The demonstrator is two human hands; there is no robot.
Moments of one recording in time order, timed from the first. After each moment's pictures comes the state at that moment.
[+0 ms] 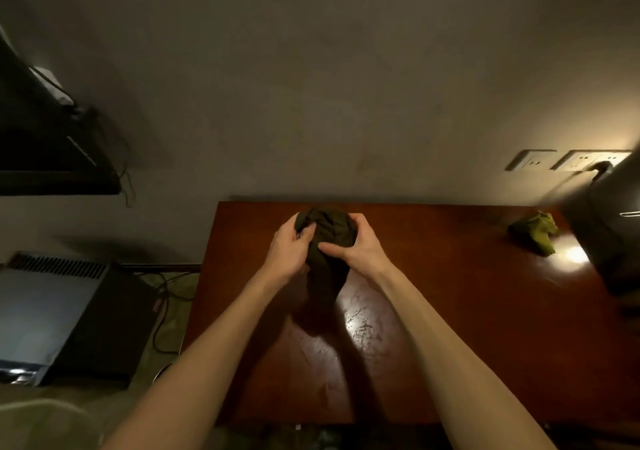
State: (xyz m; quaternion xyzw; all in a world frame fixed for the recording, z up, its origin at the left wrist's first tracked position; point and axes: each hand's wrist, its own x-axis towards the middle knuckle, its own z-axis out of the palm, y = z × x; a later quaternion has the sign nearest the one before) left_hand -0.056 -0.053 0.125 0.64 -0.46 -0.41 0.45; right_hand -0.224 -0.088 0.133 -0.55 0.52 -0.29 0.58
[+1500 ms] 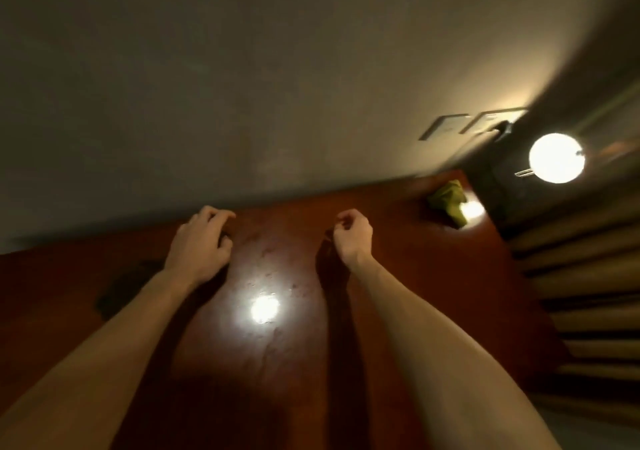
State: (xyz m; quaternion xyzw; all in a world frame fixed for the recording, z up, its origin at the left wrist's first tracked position) left_hand -0.073 -0.268 -0.032 0.65 -0.72 -0.21 0.10; right_hand -0.362 -0.280 -0.033 -0.44 0.81 -0.27 0.29
